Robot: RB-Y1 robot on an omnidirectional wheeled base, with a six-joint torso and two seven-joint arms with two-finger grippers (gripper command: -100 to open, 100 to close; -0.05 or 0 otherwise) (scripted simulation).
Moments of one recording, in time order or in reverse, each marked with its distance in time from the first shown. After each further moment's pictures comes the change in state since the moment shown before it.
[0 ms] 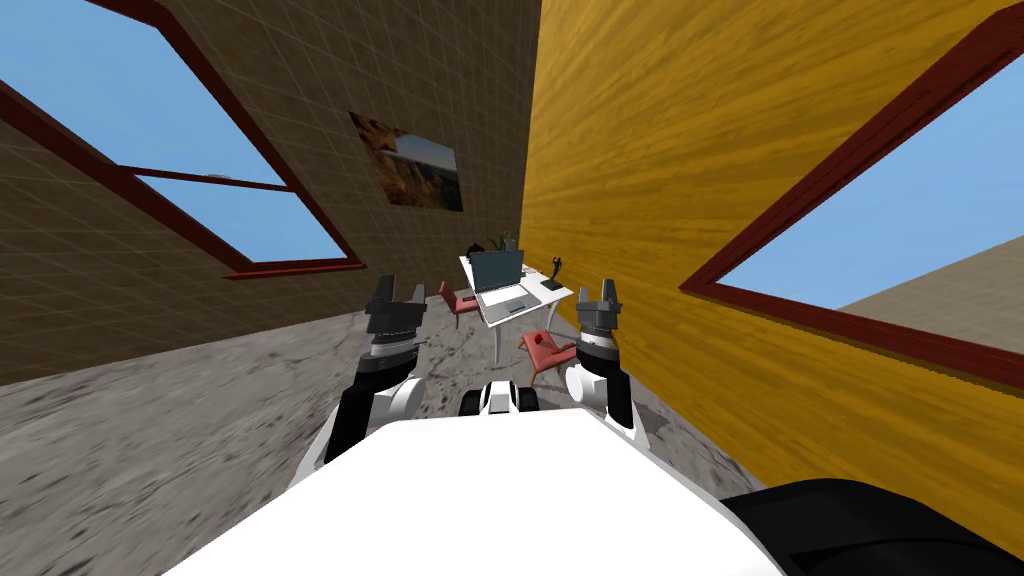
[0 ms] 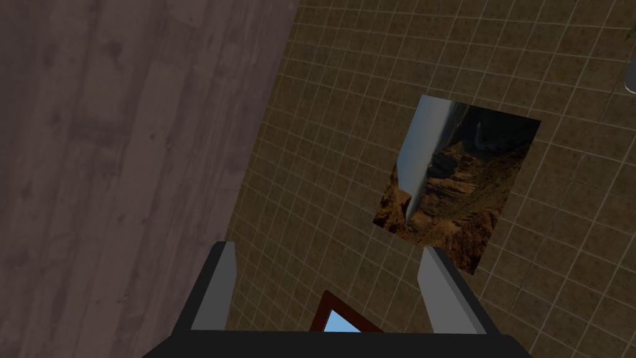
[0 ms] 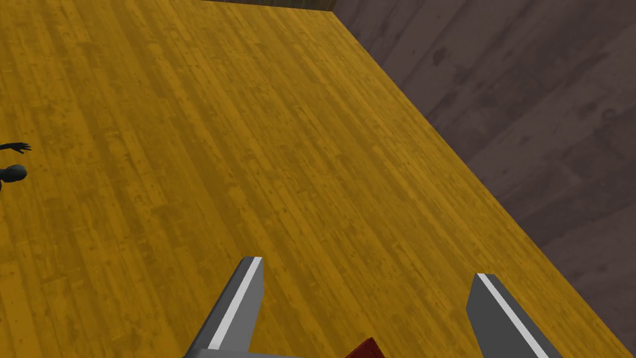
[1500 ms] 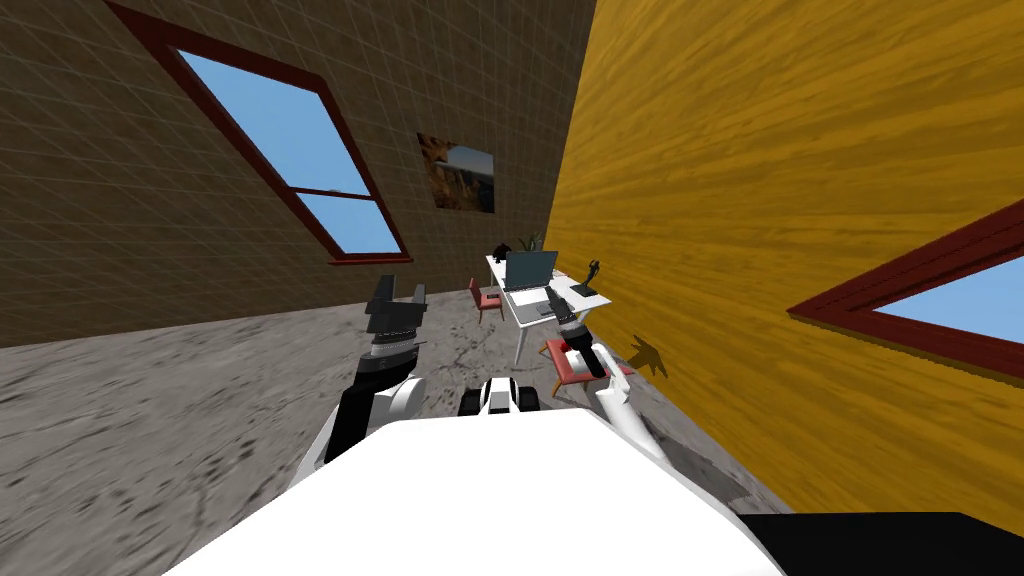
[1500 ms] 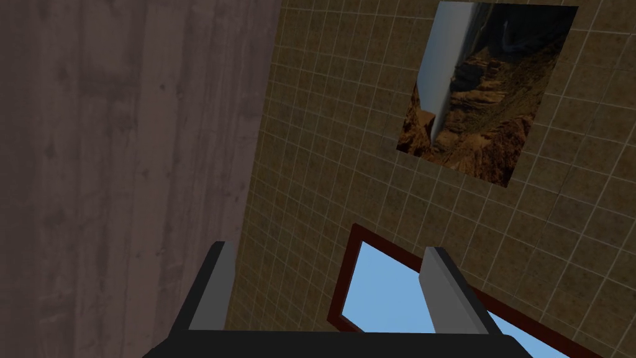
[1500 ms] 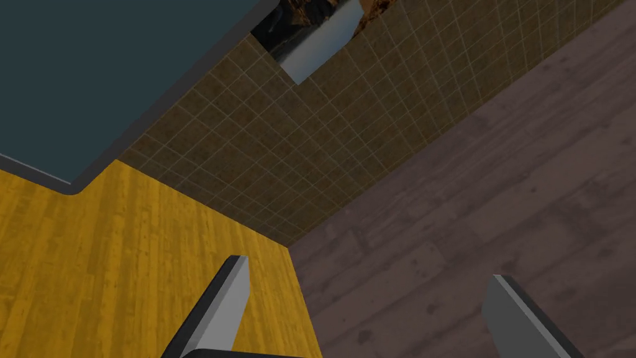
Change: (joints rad) left arm 0.000 0.000 0.000 0.000 0.000 0.000 0.000; right arm -0.268 -0.402 0.034 0.353 0.324 0.039 0.122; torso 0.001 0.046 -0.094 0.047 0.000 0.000
